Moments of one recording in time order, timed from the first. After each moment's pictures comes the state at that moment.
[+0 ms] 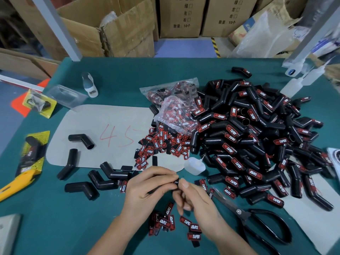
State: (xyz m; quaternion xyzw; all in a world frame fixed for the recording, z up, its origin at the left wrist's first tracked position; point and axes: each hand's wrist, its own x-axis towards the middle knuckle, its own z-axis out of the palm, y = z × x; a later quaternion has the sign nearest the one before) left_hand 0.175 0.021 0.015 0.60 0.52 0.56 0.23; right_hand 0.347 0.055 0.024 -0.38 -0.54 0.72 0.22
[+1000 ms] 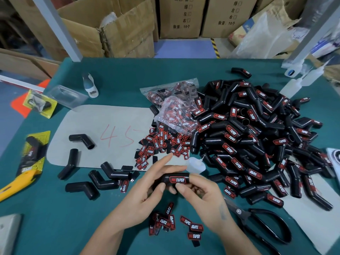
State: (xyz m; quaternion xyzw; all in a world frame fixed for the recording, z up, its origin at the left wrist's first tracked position) left_hand 0.155 0.012 0.021 0.63 0.46 0.44 0.44; right_hand 0.355 0.064 0.024 -0.39 -0.65 0.57 0.31
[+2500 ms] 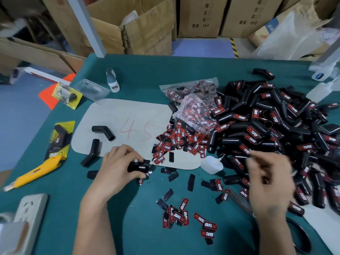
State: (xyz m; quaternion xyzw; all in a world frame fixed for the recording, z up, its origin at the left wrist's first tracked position) left_hand 0.050 0.009 0.013 0.60 0.76 0.17 0.18; right_hand 0.407 0.107 0.033 -0.50 -0.69 0.19 0.49
